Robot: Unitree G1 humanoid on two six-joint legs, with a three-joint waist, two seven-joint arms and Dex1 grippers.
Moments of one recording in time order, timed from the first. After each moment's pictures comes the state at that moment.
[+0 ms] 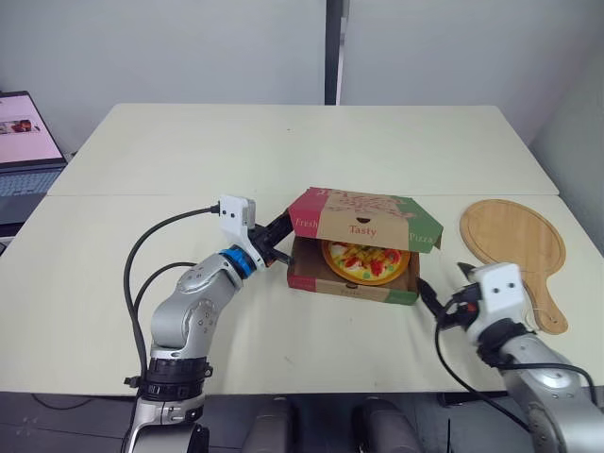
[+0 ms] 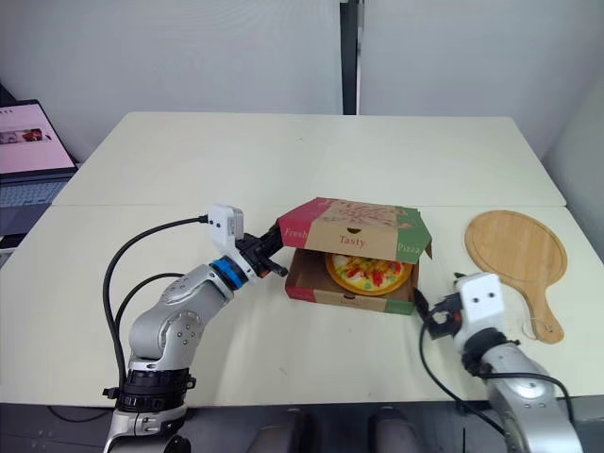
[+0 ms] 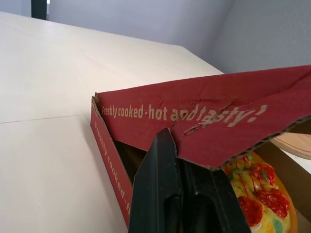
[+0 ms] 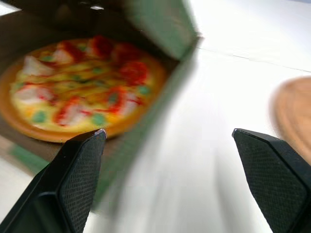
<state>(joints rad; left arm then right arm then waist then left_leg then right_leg) -0.36 0.25 0.09 -0.15 -0.52 0.56 -0.50 0.20 -0.35 -0.25 -0.73 0.28 0.64 0.31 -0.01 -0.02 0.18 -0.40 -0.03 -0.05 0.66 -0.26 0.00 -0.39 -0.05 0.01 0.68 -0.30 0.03</state>
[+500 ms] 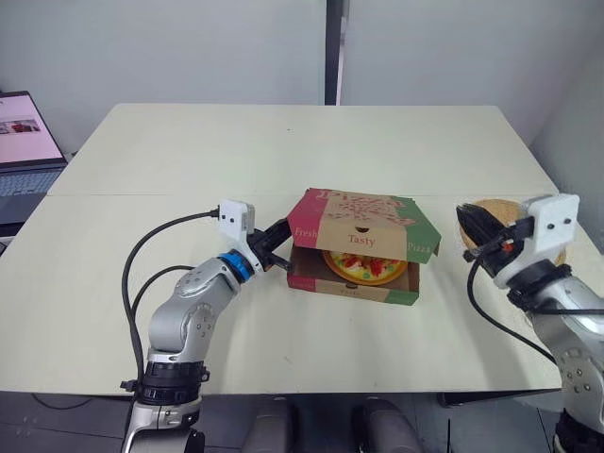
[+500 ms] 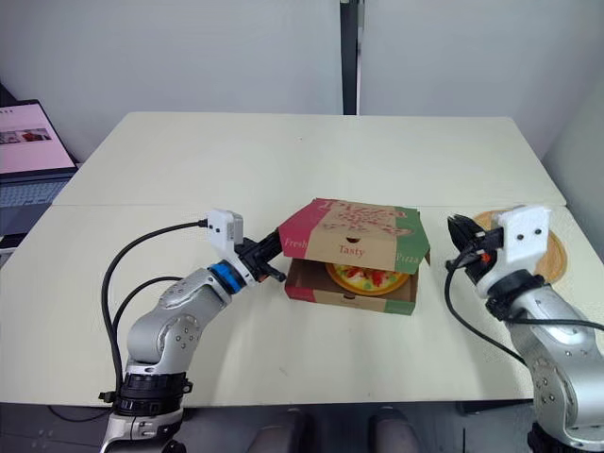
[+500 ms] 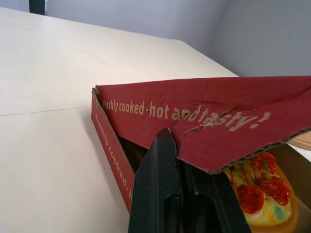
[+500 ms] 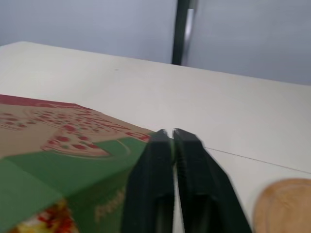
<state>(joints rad) -0.34 0.27 0.08 -0.15 -0.52 0.54 -0.52 -0.18 -0.46 -0.32 -0.75 0.52 0.86 0.28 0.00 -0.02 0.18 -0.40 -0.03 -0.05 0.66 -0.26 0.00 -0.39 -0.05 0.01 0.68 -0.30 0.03</state>
